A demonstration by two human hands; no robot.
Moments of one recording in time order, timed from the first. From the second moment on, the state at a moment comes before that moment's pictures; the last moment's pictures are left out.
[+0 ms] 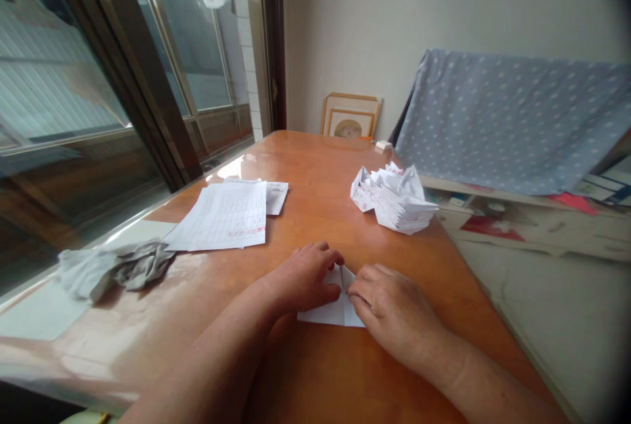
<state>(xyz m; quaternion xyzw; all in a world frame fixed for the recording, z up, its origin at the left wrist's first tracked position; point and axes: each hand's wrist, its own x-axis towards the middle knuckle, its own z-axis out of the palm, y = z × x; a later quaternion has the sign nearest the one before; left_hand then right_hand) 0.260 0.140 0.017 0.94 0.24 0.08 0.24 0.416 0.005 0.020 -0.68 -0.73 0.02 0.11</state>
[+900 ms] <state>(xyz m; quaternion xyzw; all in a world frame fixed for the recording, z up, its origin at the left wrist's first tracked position) 0.261 0.142 0.016 0.94 0.23 0.06 0.23 0.422 -0.007 0.029 -0.63 -0.76 0.11 0.13</state>
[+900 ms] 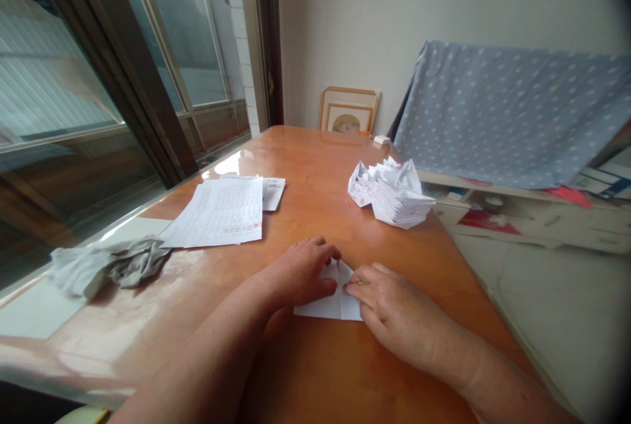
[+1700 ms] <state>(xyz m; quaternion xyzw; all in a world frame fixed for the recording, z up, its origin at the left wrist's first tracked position) 0.264 0.134 0.012 0.94 0.26 0.09 0.19 0.422 -0.017 0.041 -0.63 -0.76 0.13 0.11</state>
